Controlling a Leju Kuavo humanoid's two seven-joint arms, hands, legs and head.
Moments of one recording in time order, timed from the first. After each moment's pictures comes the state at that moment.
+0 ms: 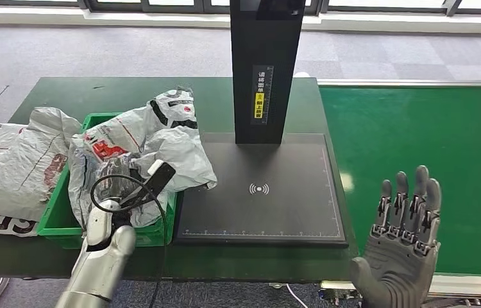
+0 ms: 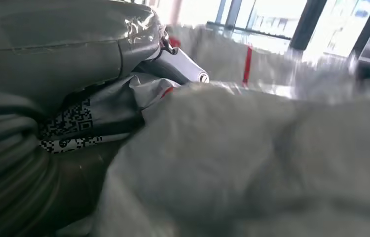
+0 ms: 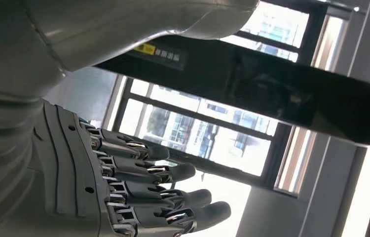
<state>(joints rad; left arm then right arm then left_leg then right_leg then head) -0.34 -0.12 -0.03 -1.05 -1.23 0.41 0.03 0.21 -0.15 0.55 -1.99 0.45 -0.60 -0.58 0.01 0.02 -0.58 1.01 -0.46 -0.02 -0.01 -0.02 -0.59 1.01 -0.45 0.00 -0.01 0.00</state>
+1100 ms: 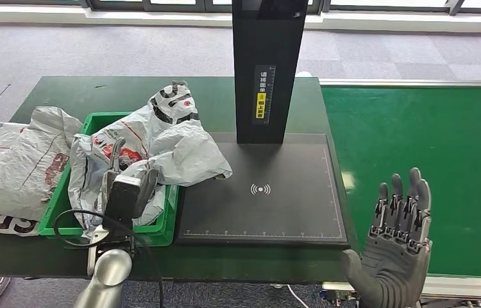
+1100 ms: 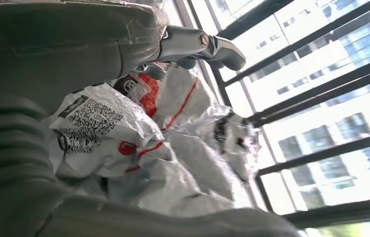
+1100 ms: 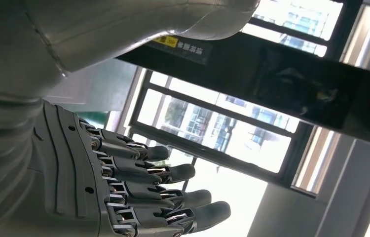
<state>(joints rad) -0.08 -0.16 -0.15 -1.49 -0.48 0.45 -0.28 0.23 -0.15 0.55 -1.96 0.53 -0.65 -0.51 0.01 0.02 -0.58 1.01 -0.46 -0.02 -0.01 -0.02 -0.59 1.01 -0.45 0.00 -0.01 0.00</state>
